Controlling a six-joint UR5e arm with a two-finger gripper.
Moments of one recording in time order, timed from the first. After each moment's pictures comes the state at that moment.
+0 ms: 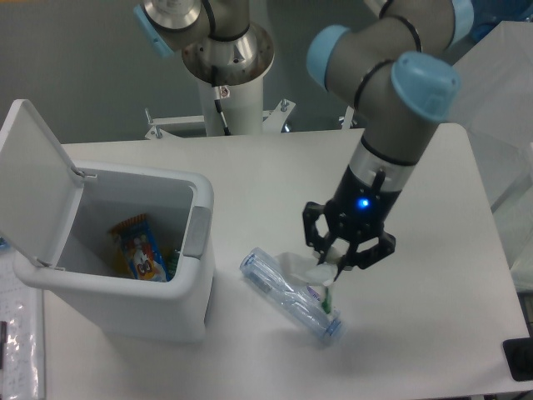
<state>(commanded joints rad) 2.59 -1.86 -1.38 -1.17 0.86 0.77</state>
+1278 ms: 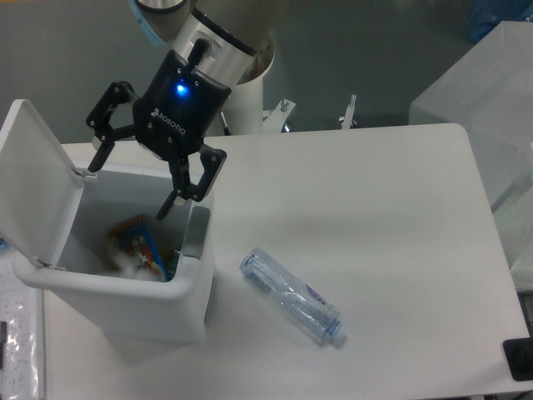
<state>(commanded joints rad) 2.39 -1.73 -1.45 -1.11 0.78 0.64</state>
